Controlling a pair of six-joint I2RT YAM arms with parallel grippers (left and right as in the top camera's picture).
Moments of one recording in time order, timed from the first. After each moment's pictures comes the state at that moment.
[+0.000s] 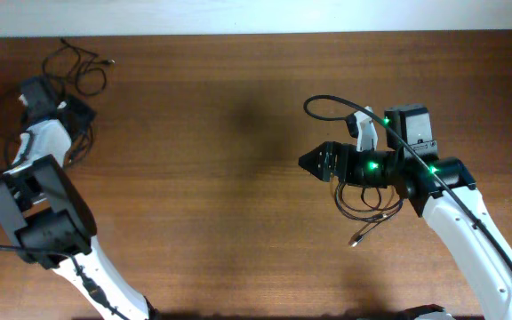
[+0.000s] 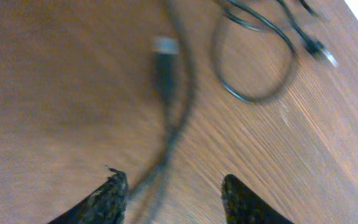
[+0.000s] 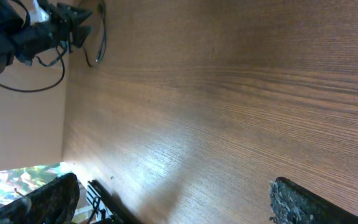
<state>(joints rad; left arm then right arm) 0.43 2.14 1.49 -0.25 0.06 -0.44 0.20 1.35 1.02 -0.61 -0.70 0.42</state>
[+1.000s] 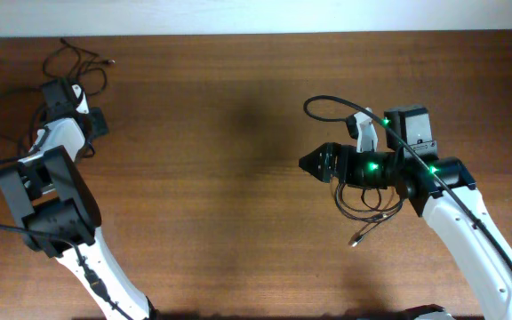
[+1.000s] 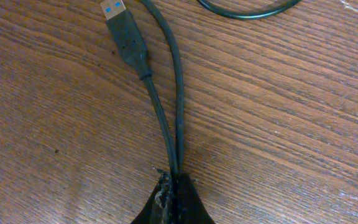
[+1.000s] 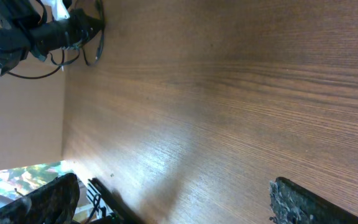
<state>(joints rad) 0.39 2.21 1.49 -0.26 -0.07 0.07 0.20 1.35 1.02 -0.63 -0.70 0.42</state>
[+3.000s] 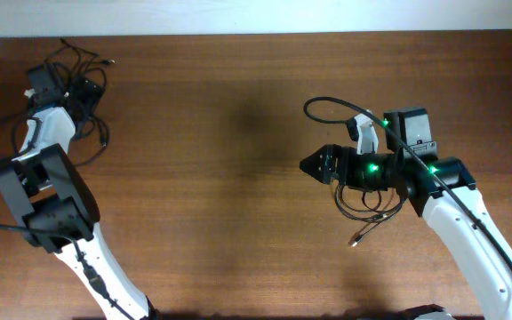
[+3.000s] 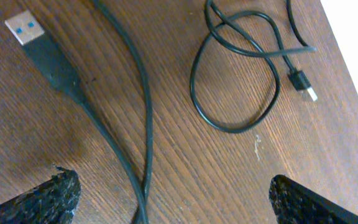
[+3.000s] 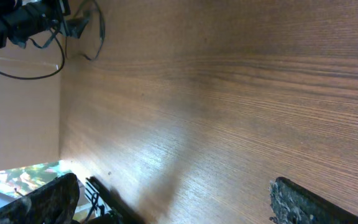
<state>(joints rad) 0.41 2.25 1.66 -0.31 0.07 -0.65 0.20 1.35 1.02 -0.65 -0.69 0.42</state>
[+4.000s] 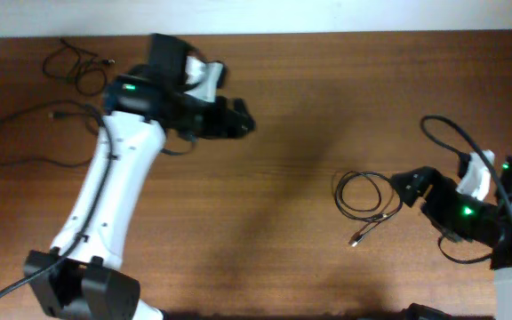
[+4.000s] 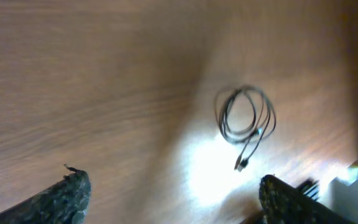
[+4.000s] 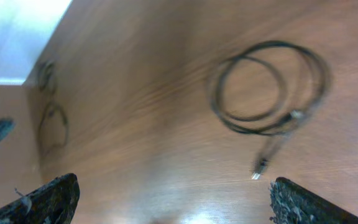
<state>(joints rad) -0.23 1.69 1.68 -1.13 0.47 -0.19 -0.32 0.97 1.02 -1.12 -0.60 0.36</state>
